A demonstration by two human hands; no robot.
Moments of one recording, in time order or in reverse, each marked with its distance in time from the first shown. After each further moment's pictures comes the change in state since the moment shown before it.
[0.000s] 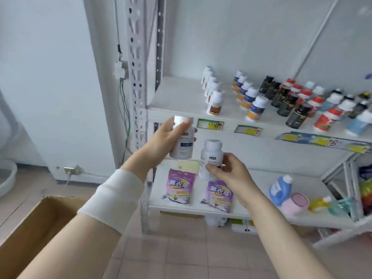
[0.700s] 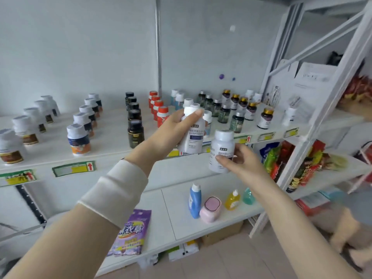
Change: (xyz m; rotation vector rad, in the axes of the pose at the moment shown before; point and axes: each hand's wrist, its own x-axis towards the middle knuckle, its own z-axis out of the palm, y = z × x) left_hand 0.163 0.043 0.480 0.097 -0.448 0.168; right_hand -0.022 0.038 -0.476 -0.025 0.471 -0.088
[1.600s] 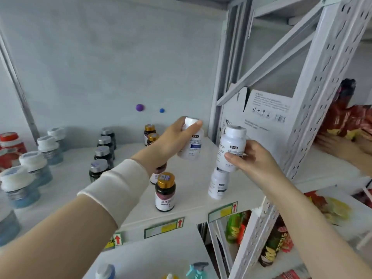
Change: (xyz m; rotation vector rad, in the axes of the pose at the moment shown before) left_hand 0.459 -0.038 0.307 0.196 0.080 -0.047; right_hand 0.379 0.093 -0.405 -0.016 0.006 -0.088
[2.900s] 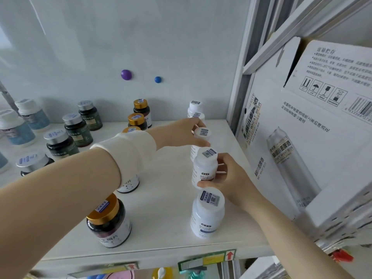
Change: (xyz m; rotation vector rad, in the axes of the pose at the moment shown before) left_hand 0.179 -0.115 0.045 0.608 -0.171 -0.269; right_hand 0.146 0.151 0.016 -0.061 -0.443 0.050
